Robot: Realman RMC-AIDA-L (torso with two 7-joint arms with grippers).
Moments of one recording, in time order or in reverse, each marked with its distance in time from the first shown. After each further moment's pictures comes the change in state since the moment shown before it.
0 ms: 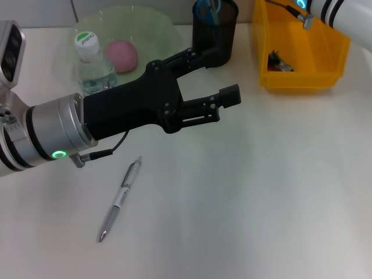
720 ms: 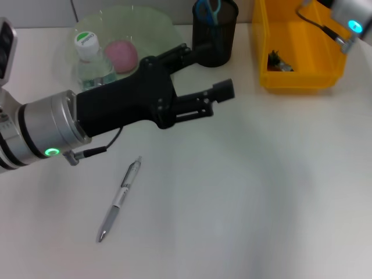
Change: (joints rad) left arm 0.025 0.003 -0.009 0.045 0.004 -0.006 -0.025; right arm -0.258 -0.007 -0.050 -0.236 -0.075 -0.262 0.304
